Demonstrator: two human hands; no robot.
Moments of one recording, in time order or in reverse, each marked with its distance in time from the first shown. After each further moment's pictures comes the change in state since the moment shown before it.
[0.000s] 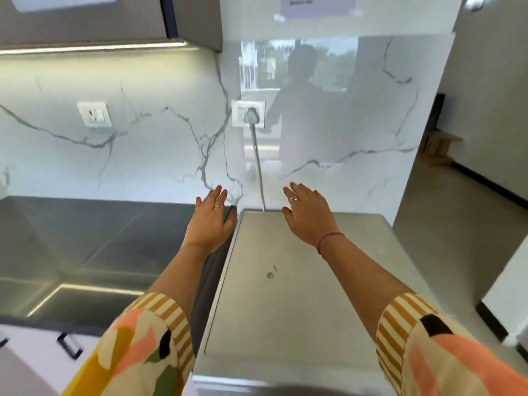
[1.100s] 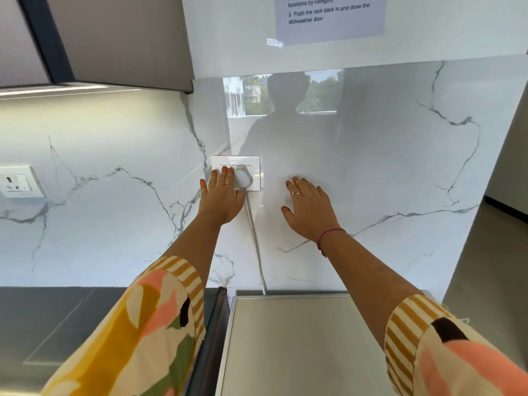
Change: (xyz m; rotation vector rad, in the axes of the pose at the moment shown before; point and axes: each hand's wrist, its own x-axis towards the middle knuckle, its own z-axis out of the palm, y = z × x) left_hand 0.366 -0.038 0.065 0.092 -0.033 -0.043; right_hand 0.300 0.086 0.047 0.007 0.065 0.109
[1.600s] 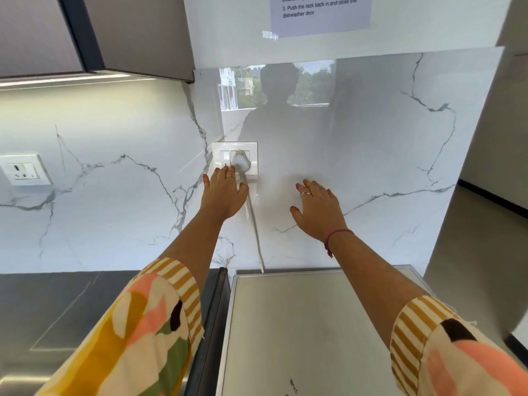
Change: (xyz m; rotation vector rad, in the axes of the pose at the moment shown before) left_hand -0.053 0.012 -0.016 -0.075 0.003 0.034; right_hand -0.070 -0.002 -0.013 0.056 -0.019 0.109
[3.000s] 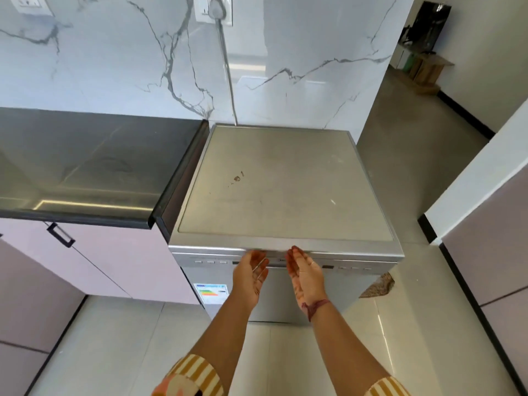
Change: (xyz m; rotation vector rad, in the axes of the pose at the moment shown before) left_hand -0.604 0.209 0.065 -1.687 -0.225 -1.418; right_hand -0.573 0.037 0.014 1.772 -0.087 1.203
